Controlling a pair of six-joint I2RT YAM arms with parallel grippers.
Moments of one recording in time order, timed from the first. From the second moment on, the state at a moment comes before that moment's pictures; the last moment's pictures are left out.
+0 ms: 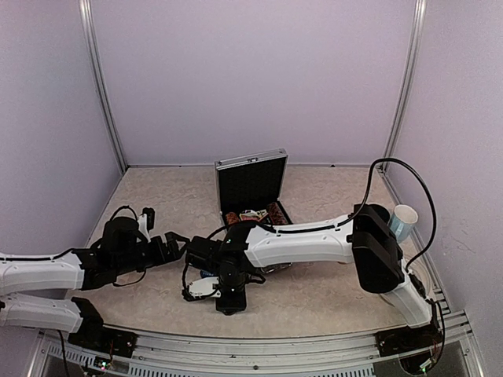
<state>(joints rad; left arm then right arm) -0.65 1.03 0.32 0.19 -0.03 -0.74 1.28 2.34 1.94 -0.99 -0.07 -0.39</state>
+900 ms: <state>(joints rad) -0.65 1.04 0.28 0.21 0.03 -0.79 1.28 2.22 1.86 -0.94 0.02 -0.36</state>
